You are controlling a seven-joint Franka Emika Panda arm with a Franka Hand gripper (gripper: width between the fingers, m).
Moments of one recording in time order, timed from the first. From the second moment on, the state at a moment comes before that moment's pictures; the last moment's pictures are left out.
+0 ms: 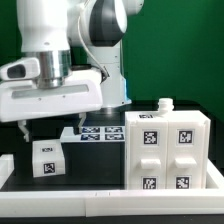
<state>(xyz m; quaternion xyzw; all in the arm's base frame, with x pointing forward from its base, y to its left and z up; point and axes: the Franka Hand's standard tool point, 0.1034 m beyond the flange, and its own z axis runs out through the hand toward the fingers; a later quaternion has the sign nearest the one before) 0.466 -0.129 0.044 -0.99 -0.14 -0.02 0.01</state>
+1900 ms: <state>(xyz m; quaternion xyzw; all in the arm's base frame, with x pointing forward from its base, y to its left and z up) 0.450 -0.134 0.006 -0.98 -0.17 0.00 0.02</state>
